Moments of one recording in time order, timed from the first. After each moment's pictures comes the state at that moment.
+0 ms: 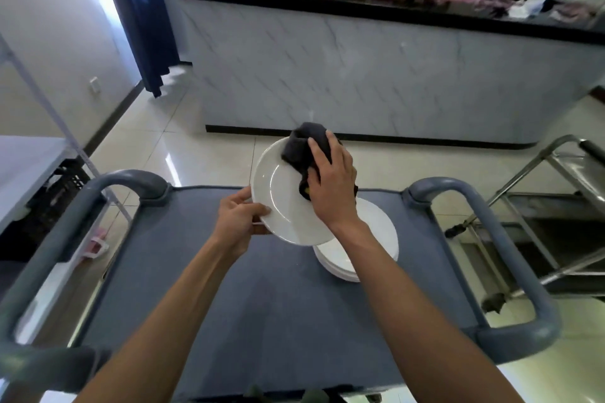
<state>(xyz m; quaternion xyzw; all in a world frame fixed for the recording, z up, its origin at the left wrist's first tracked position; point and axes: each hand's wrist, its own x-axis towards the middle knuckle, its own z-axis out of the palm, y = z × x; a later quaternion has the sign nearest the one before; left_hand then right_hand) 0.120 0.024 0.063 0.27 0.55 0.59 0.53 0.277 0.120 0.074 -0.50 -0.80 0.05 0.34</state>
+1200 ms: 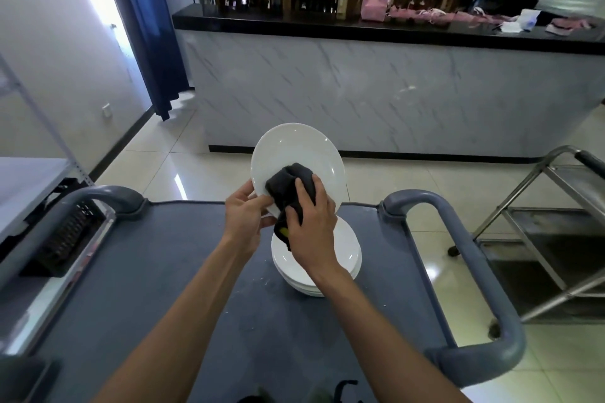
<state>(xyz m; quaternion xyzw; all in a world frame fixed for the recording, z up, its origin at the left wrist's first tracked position) 0.236 0.064 0.088 0.26 0.52 0.66 0.47 0.357 0.089 0.055 -0.50 -0.76 0.18 0.37</state>
